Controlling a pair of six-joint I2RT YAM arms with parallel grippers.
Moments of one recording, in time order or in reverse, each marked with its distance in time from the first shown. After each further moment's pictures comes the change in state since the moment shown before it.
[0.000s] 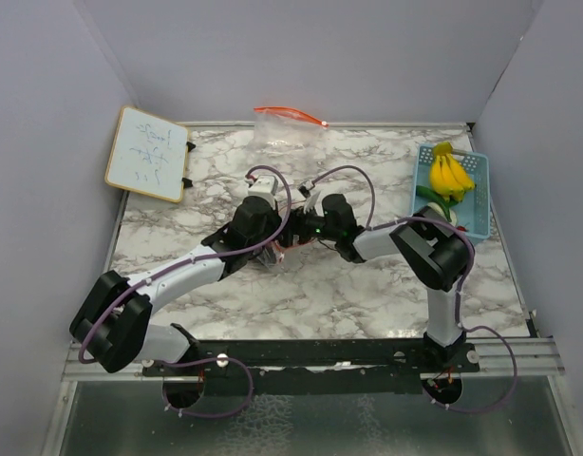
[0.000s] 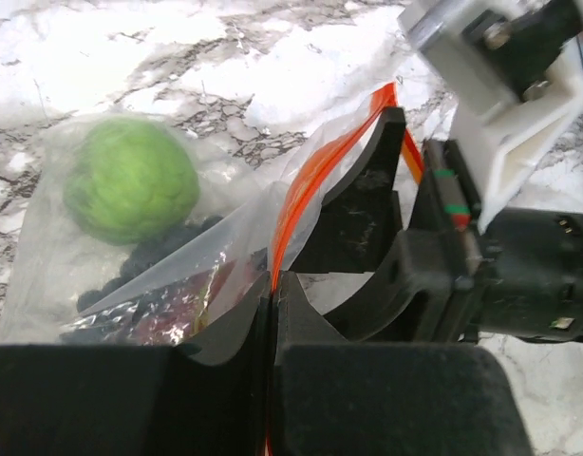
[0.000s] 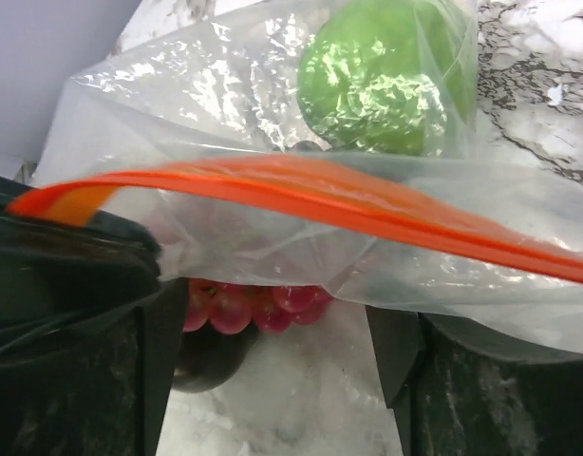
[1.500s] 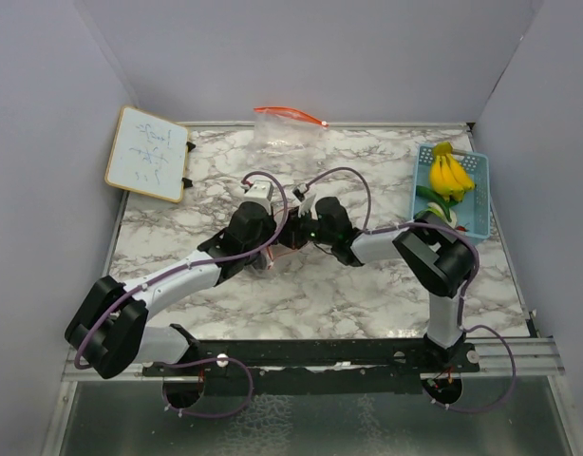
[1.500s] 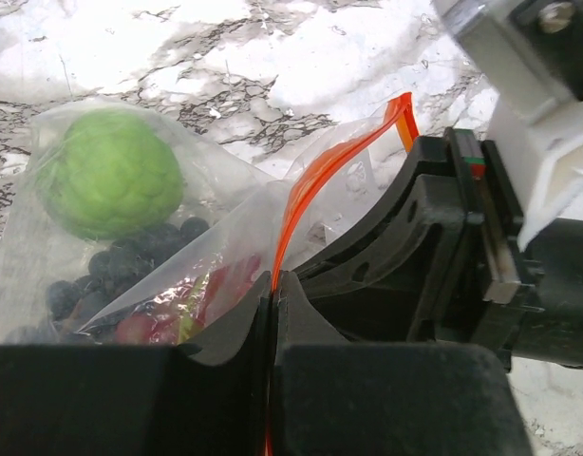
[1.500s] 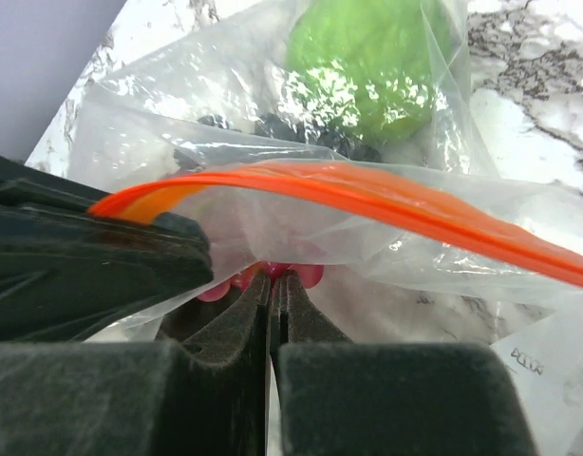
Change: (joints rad) left arm 0.004 -0.047 -0.056 0.000 -0.026 0.008; right arm 0.066 -0.003 0.024 -0.079 0.078 -0.008
